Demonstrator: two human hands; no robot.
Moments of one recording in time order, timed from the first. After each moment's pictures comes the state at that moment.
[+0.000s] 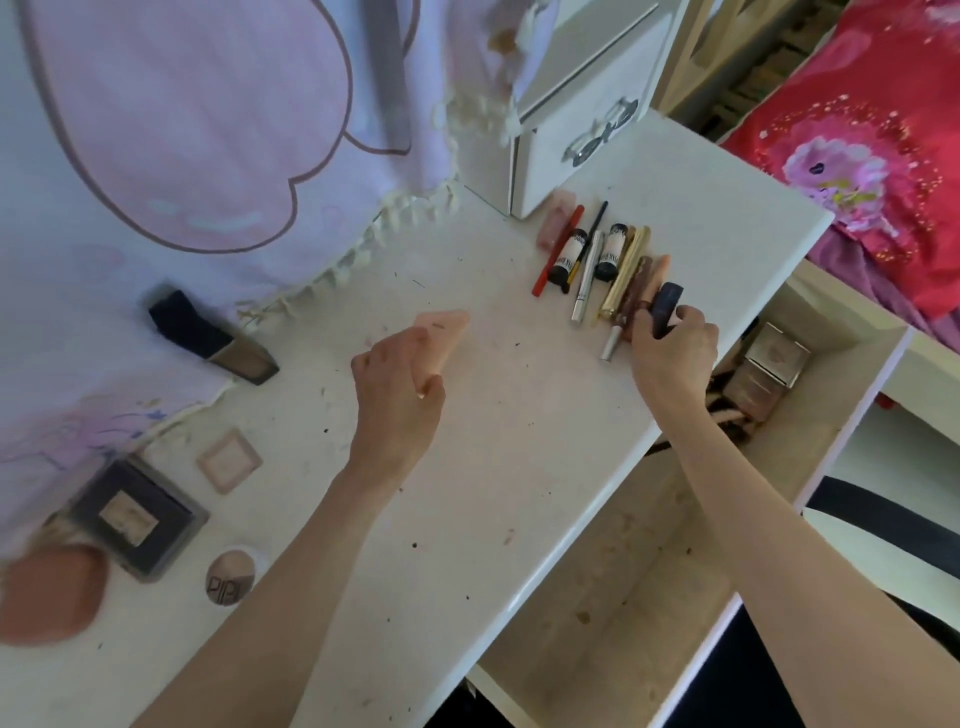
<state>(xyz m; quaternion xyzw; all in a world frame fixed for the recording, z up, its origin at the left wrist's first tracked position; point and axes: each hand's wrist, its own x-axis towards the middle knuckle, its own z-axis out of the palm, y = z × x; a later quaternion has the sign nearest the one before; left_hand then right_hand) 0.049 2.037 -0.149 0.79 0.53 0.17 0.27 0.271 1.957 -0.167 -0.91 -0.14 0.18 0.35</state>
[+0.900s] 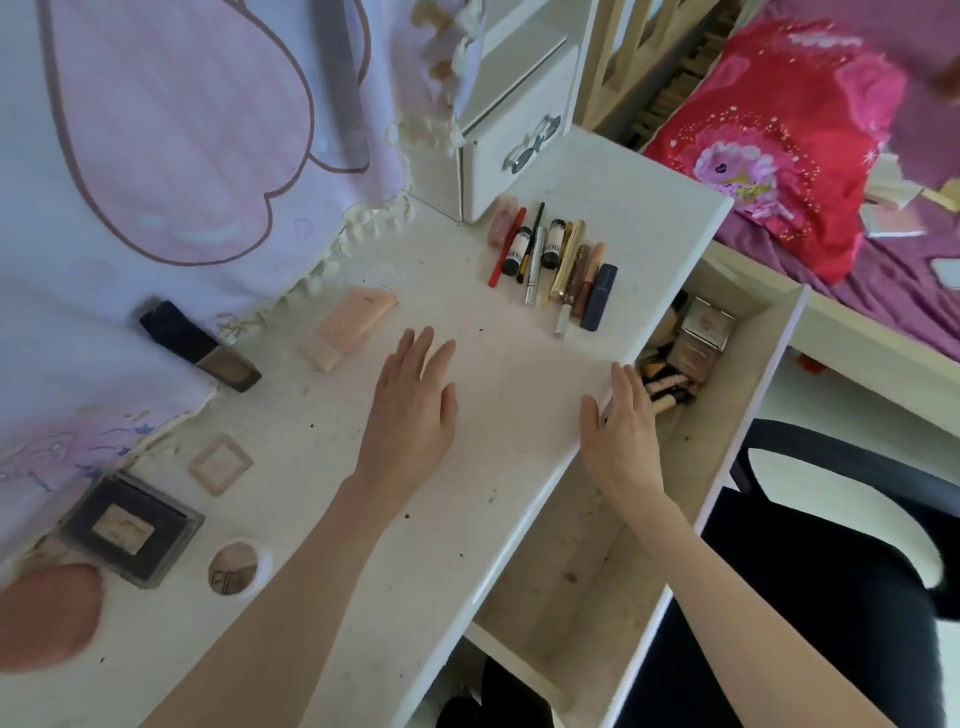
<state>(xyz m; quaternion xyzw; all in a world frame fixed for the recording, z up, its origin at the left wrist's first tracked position) 0.041 2.000 -0.145 0.91 0.36 0.09 0.20 0.193 1.861 -0.184 -0.90 -0.29 0.16 0.29</state>
